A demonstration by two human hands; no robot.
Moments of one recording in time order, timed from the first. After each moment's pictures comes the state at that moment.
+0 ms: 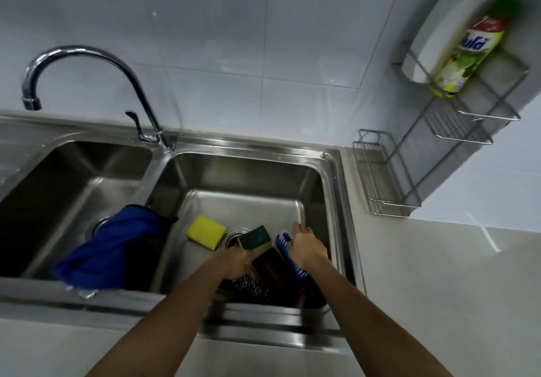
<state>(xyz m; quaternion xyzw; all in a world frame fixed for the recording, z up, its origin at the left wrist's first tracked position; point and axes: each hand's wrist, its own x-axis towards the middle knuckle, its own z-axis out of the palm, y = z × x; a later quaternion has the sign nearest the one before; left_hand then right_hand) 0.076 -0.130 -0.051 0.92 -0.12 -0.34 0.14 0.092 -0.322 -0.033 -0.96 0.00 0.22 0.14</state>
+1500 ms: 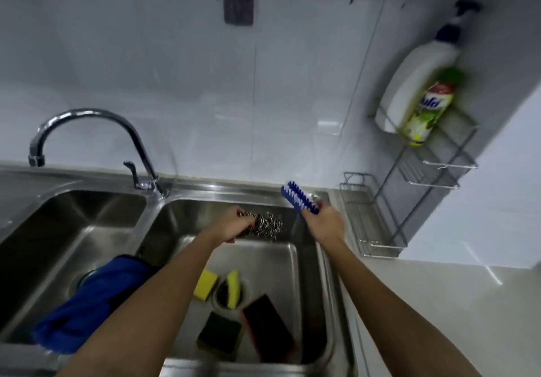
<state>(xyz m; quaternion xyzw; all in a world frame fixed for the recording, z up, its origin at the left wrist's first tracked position) 0.173 -0.132 0.066 0.86 0.10 -0.17 0.48 0.167 -0.352 0.078 -0.92 0.15 -0.04 0.35</state>
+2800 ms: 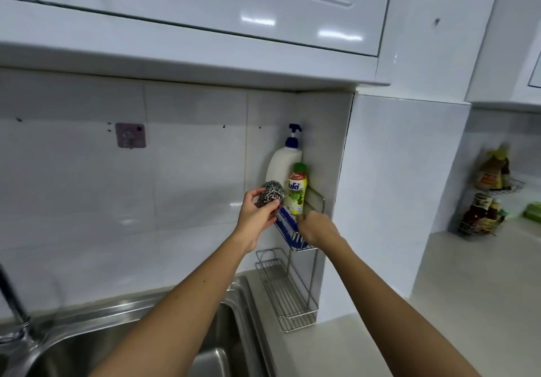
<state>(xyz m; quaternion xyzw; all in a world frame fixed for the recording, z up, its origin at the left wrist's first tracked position) 0.187 -0.357 0.268 0.56 -0.14 -0.10 0.81 0.145 -0.492 0.263 -0.95 0.21 -0.12 0.20</state>
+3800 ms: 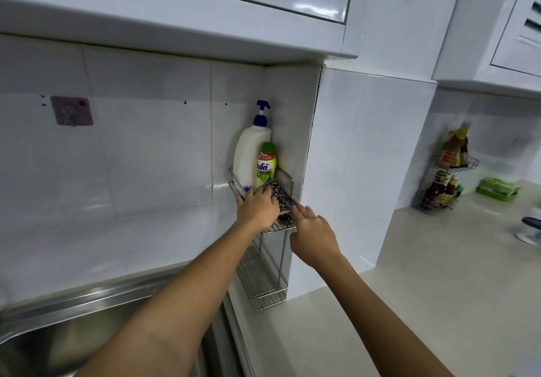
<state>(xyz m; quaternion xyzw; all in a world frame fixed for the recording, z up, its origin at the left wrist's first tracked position) 0.197 -0.436 0.239 0.93 -0.27 0.07 0.24 0.080 -0.523 0.227 -0.98 0.11 -0.18 0.01</state>
